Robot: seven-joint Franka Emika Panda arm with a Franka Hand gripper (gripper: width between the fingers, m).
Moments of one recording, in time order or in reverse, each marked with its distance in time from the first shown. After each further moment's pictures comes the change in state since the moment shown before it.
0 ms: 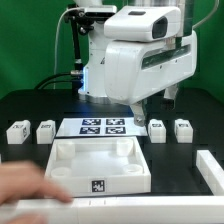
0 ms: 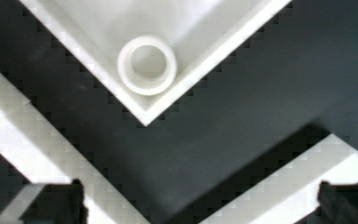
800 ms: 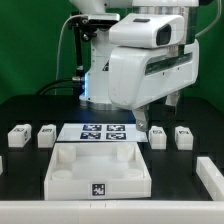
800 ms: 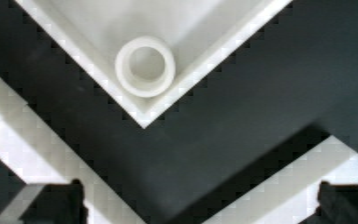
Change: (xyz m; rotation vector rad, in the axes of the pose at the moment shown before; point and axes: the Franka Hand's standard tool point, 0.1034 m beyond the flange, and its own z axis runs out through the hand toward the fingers) arm 0.000 -0.001 0.002 0.003 -0.002 0.000
